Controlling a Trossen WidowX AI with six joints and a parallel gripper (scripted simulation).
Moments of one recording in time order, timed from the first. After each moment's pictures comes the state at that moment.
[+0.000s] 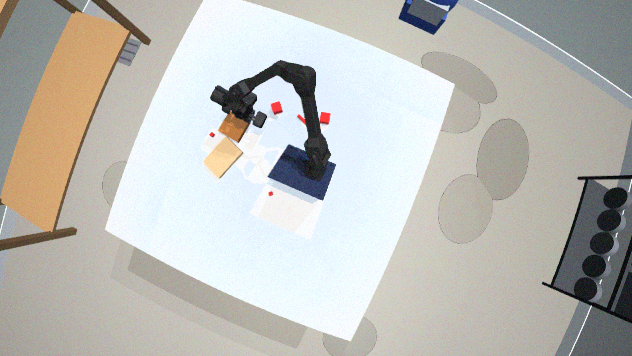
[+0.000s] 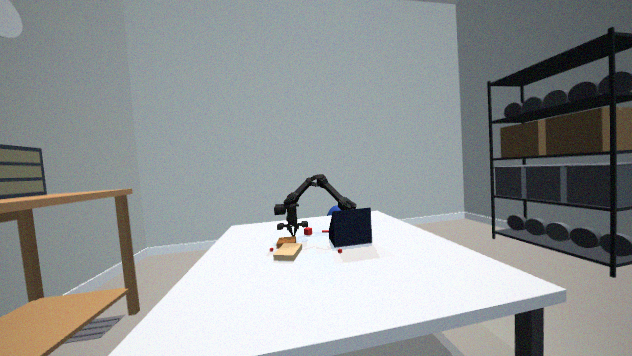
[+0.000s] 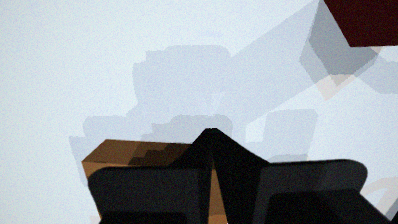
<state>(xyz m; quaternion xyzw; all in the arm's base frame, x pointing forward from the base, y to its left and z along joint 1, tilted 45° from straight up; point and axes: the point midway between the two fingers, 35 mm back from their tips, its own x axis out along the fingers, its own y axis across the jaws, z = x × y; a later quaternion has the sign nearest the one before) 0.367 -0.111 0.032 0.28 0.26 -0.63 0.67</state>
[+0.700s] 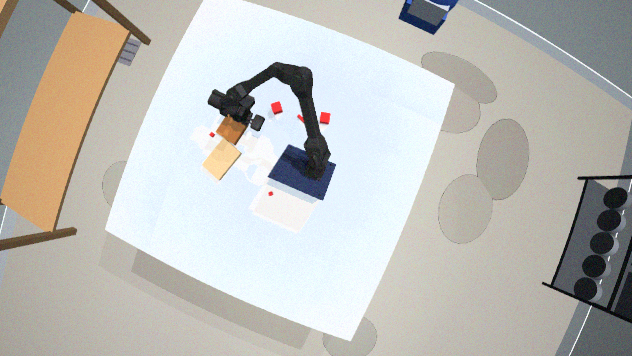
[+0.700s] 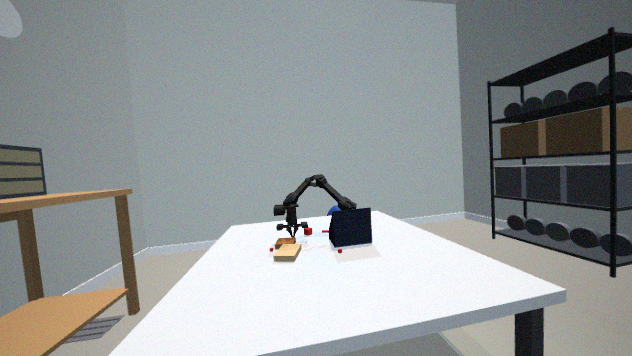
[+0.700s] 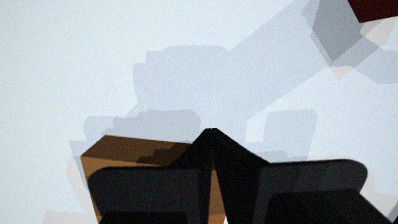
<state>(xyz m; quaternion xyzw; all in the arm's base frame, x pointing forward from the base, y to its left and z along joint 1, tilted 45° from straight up) 0.370 -0.101 0.021 0.28 0.26 -0.64 0.67</state>
